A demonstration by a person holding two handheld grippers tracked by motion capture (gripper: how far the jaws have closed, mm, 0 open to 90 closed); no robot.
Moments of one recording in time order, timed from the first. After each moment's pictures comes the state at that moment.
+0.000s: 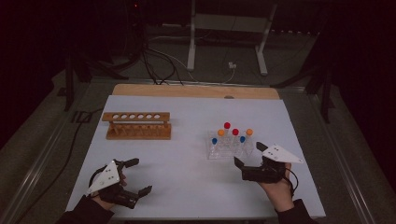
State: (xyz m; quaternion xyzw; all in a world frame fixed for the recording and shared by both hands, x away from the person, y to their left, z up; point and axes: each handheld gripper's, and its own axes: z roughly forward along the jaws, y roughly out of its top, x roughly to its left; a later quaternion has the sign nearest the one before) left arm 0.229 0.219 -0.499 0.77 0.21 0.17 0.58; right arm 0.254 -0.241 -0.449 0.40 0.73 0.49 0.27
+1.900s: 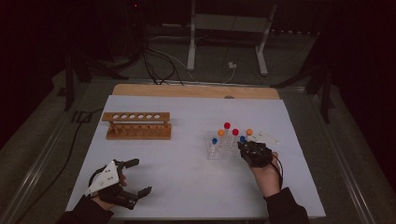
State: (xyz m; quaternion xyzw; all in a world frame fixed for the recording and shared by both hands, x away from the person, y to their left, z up) left arm 0.228 0.220 -0.499 0.77 0.21 0.17 0.58; right arm 0.307 -0.222 -0.473 0.49 0.74 0.37 0.28
